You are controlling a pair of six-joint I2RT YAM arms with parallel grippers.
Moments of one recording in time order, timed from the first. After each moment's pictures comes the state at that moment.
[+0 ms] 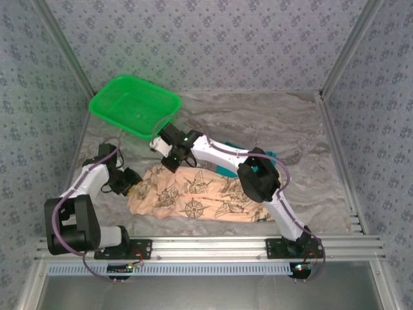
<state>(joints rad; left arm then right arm) 0.10 1.31 0.71 -0.79 0.30 -0.60 0.95 2.27 1.94 -0.69 -0.20 -0.17</state>
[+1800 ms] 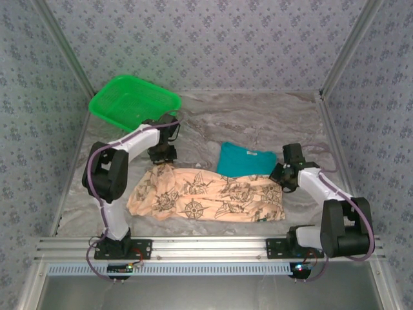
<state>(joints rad) -0.42 1.88 1.36 -0.96 -0.07 -0.56 0.08 1.28 0.62 -0.52 -0.02 0.62</state>
